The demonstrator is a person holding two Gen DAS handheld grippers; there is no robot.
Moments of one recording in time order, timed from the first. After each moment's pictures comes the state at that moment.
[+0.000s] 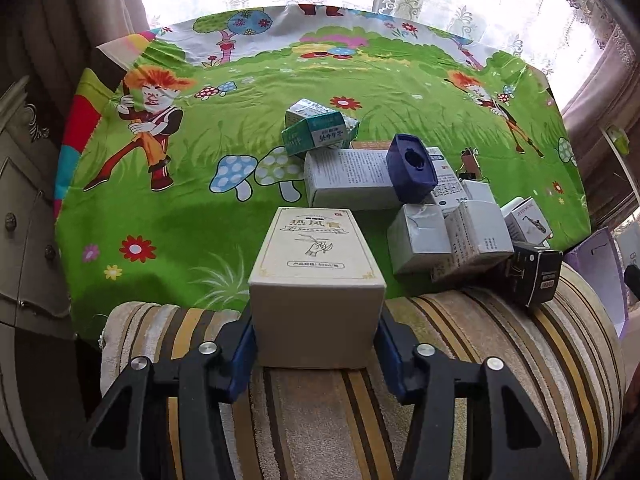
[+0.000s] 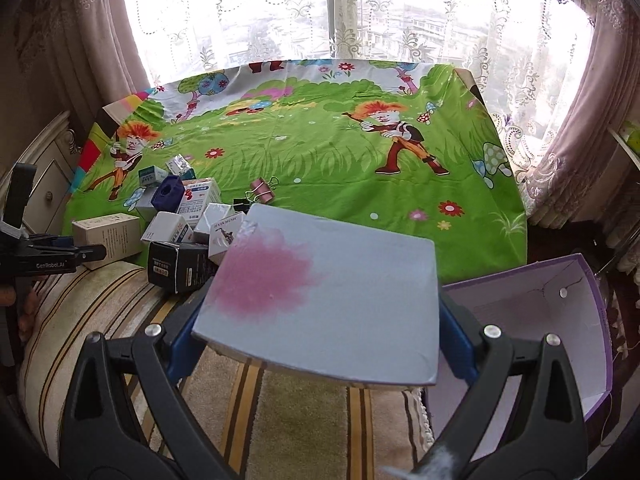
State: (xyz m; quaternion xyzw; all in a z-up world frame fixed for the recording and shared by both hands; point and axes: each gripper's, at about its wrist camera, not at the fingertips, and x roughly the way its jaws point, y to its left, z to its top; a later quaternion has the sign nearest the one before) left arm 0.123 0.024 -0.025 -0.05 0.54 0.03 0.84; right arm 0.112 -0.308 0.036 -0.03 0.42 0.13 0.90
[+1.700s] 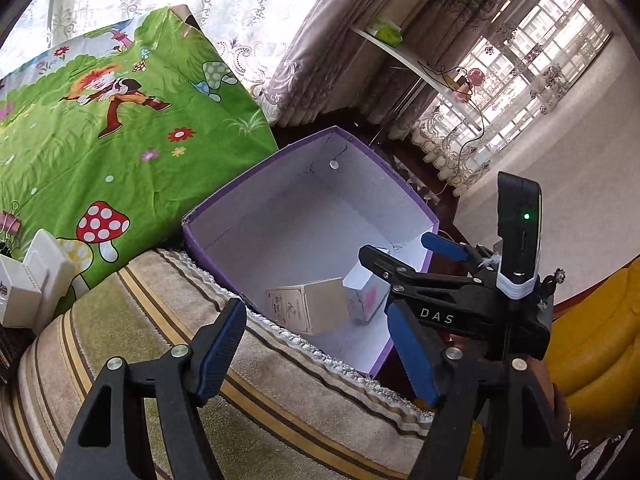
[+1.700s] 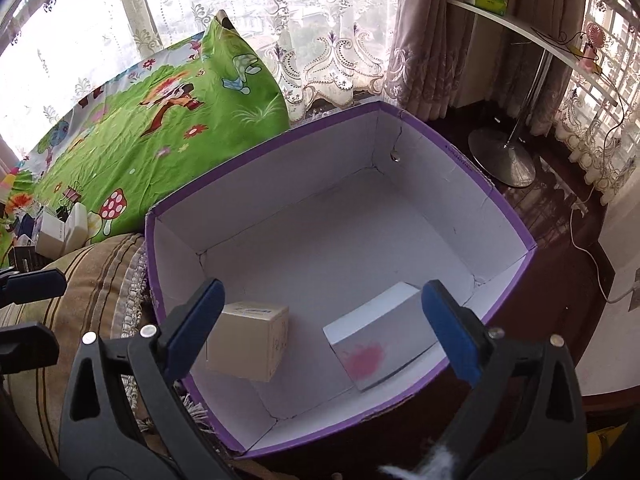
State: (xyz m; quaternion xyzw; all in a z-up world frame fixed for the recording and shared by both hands) left arm 0.111 -0.322 0.007 -0.01 0.52 -0.37 0.77; right arm 0.060 -0.523 -0.024 0.09 0.48 -0.10 0.87
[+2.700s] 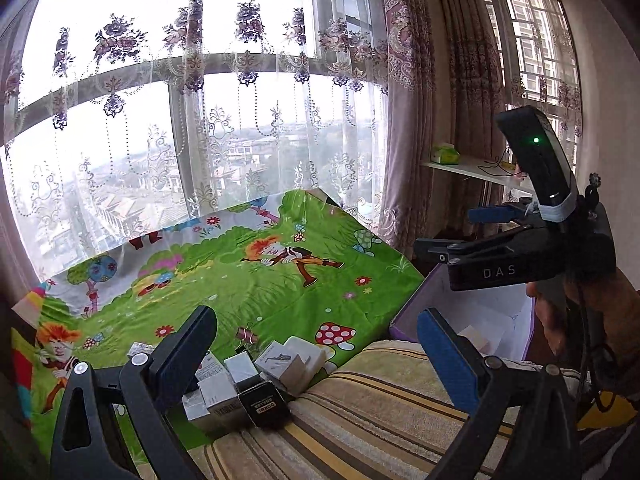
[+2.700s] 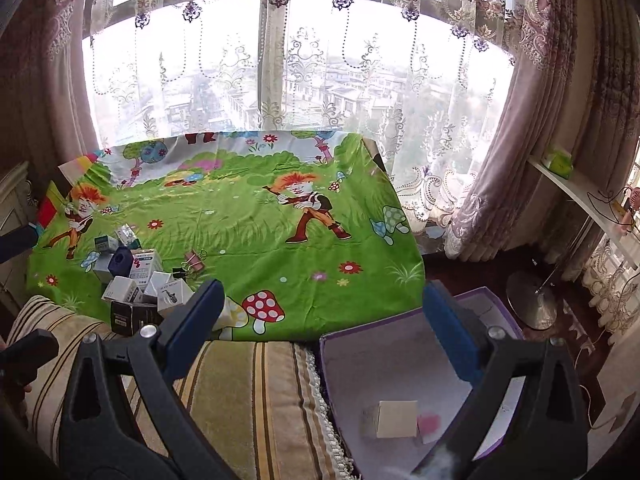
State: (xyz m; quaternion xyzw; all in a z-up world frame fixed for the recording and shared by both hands) left arm 0.049 -0.142 0.096 0.08 0.23 -0.22 0.94; right arm 0.090 -0.348 0.104 -0.04 0.32 0.02 0.95
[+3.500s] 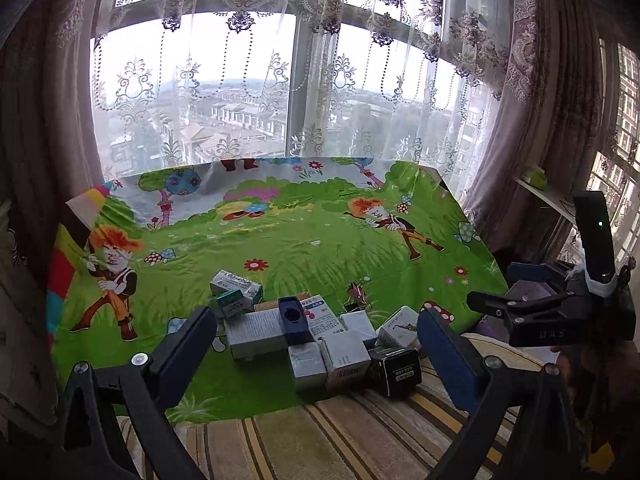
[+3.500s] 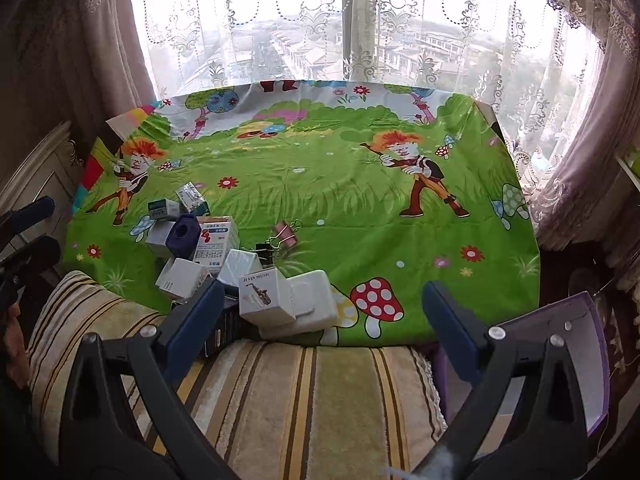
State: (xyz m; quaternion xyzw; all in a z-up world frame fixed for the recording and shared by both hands) left arm 0.097 -0.016 0.079 -0.03 0.31 -0.08 0.95; right arm 0.144 -0.258 0.054 -0.04 0.40 0.14 0.91
